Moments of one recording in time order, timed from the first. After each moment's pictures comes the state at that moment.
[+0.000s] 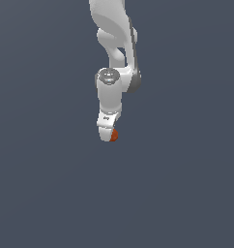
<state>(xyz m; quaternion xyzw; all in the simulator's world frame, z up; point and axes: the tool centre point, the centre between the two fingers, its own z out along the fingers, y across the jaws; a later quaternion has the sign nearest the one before) -0.065 -0.026 0.106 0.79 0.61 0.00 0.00</state>
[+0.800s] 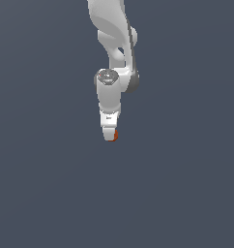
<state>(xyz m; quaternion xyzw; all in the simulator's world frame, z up) -0.076 -0.029 0.097 0.72 0.69 0.00 0.00</state>
